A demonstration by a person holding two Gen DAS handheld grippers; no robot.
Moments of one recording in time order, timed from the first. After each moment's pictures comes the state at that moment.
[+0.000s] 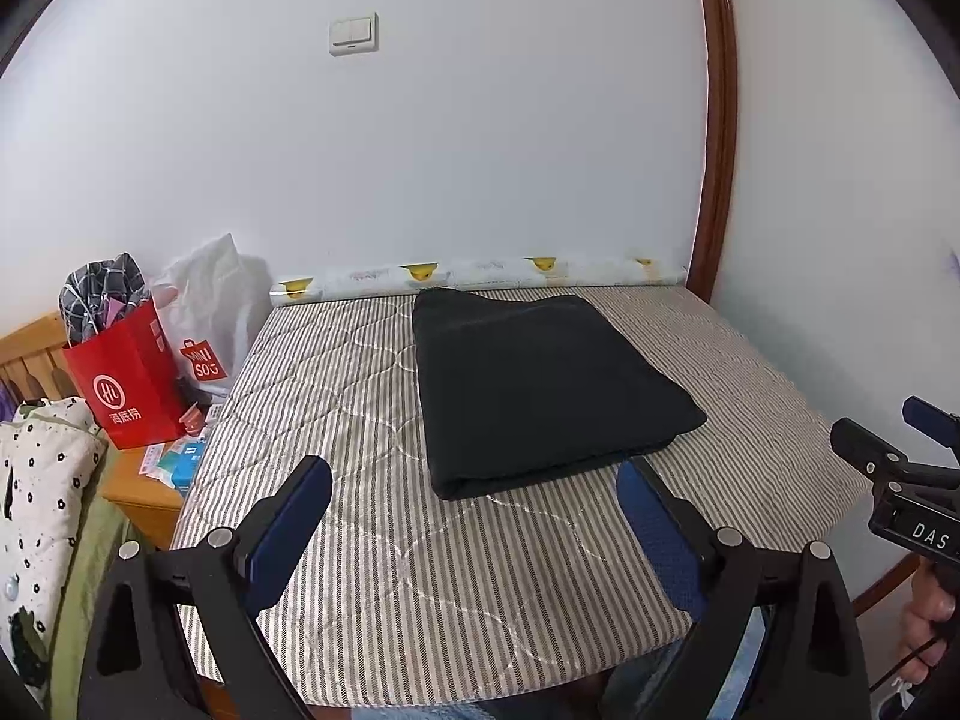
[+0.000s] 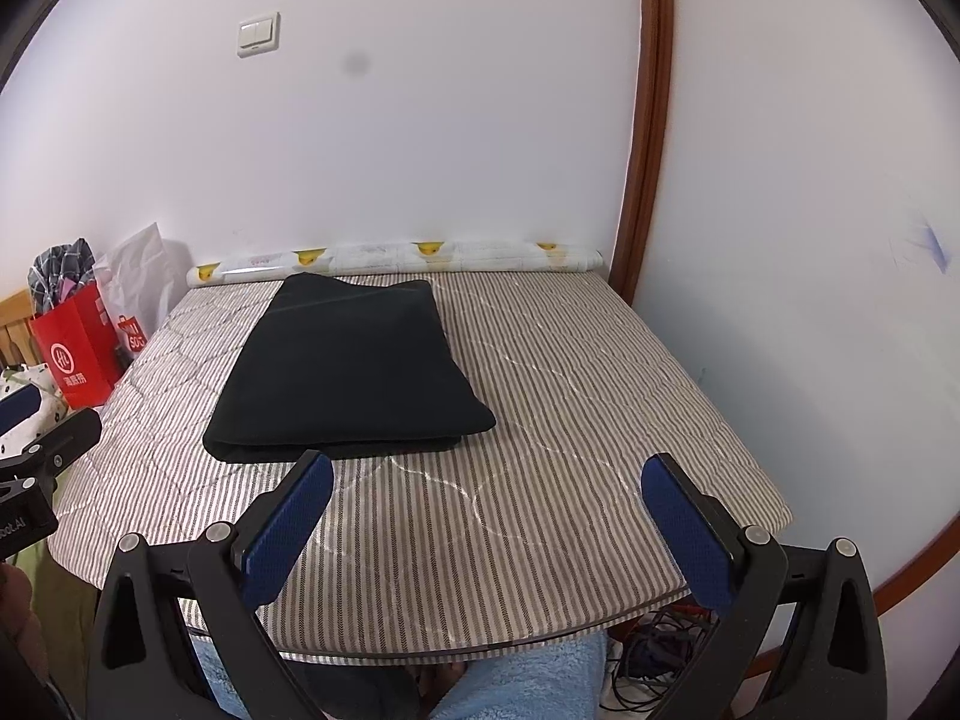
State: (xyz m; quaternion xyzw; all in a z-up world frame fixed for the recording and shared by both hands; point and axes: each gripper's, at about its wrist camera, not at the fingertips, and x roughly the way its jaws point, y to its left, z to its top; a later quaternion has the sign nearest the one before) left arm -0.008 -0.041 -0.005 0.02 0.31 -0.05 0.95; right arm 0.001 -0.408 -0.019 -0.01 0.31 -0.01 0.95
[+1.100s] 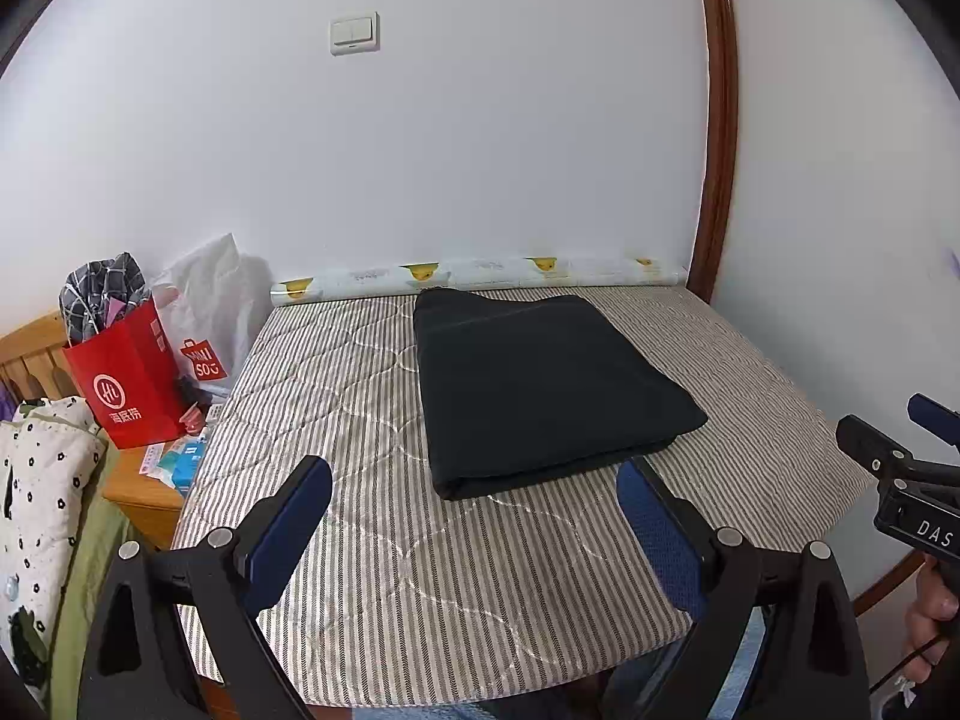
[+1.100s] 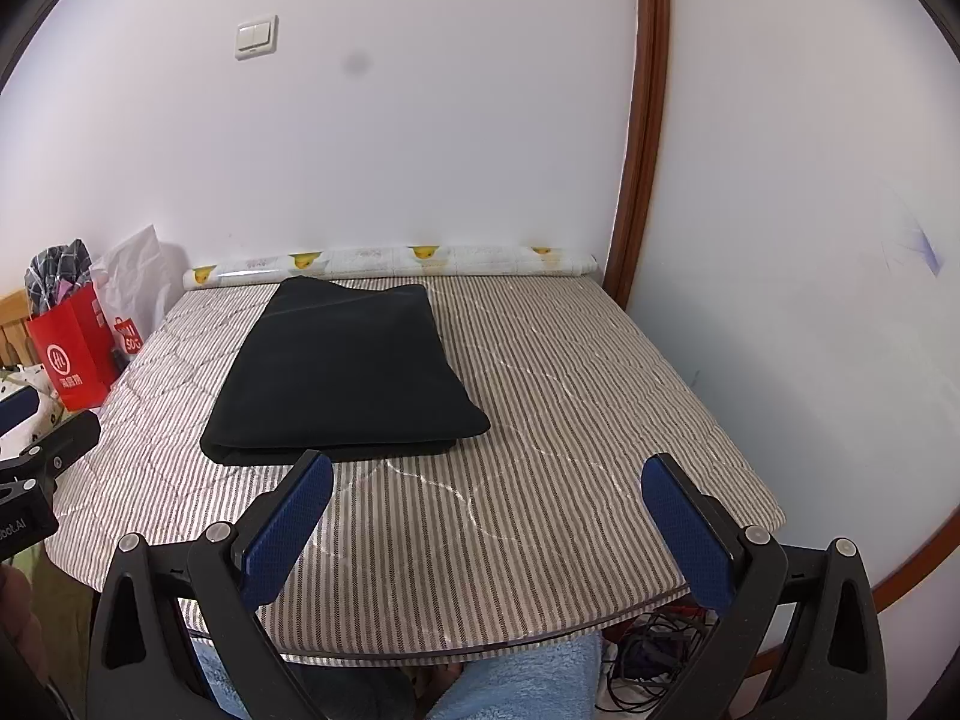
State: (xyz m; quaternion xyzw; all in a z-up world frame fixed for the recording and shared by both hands) left arm -0.007 -0.040 -0.006 0.02 0.31 -0.05 0.95; right arm 0.001 -0.406 -0.014 -0.01 0.31 -0.02 0.95
